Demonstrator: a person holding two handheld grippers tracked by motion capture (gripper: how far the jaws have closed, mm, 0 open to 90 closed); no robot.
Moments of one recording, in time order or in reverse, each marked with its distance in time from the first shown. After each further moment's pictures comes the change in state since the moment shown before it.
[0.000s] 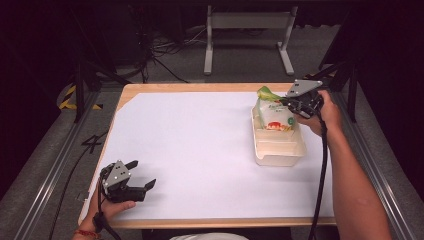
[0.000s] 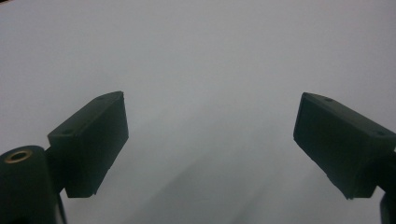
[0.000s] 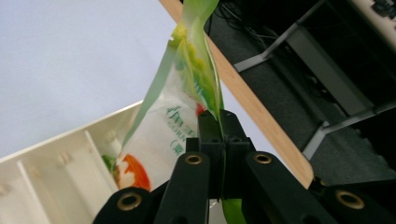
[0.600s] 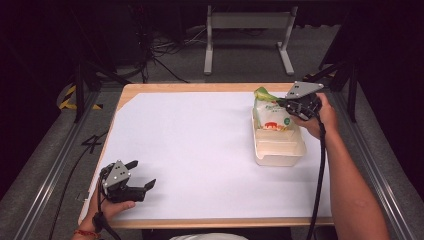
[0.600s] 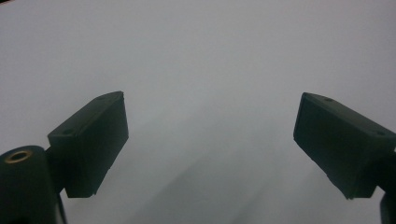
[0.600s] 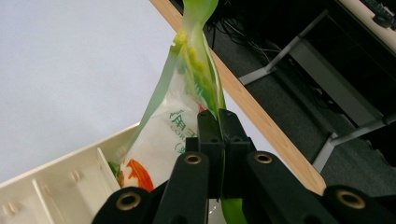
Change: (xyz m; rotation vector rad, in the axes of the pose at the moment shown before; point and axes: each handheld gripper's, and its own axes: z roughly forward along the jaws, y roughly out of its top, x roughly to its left) left arm 0.000 0.000 0.000 -0.003 -0.004 0.003; right arm 0.007 -0.005 0.002 -0.064 0.025 0.039
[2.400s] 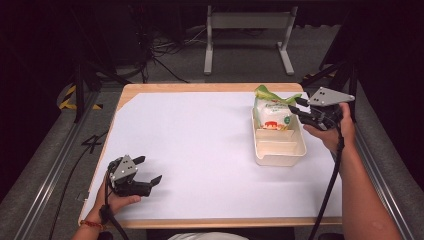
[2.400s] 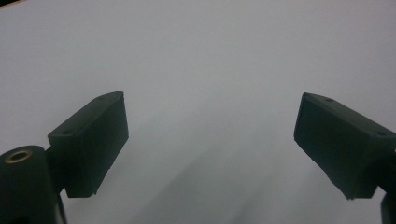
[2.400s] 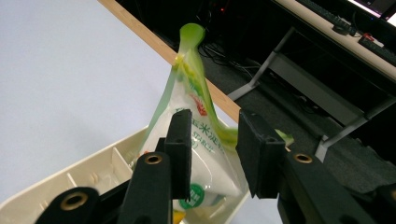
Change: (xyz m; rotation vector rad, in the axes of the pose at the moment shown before) left arm 0.003 0.012 0.018 -0.004 -0.045 0.028; right arm 0.009 -0.020 -0.054 -0.119 -0.078 0.116
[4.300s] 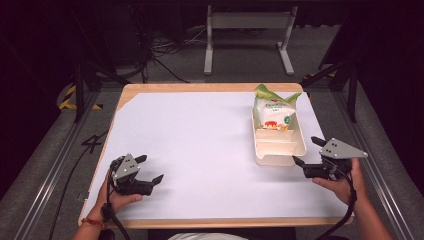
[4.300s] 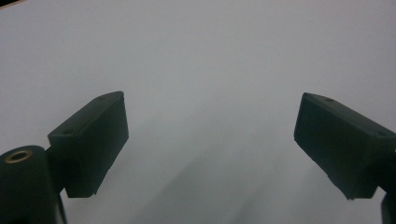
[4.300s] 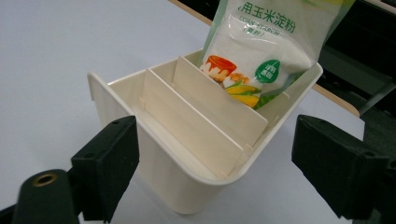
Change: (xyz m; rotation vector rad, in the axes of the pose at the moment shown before) left arm 0.000 0.003 0.004 0.005 -0.003 0.006; right arm 0.065 -0.098 -0.044 -0.002 0.031 0.118
